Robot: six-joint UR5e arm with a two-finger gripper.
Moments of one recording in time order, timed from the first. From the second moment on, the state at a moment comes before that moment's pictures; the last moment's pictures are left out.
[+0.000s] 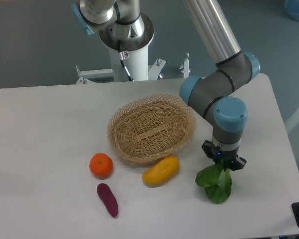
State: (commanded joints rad) arm 2.62 -2.15 -1.51 -0.94 1.61 1.26
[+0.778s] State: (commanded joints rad) arm 2.65 -2.17 -1.24 -1.23 1.56 1.27
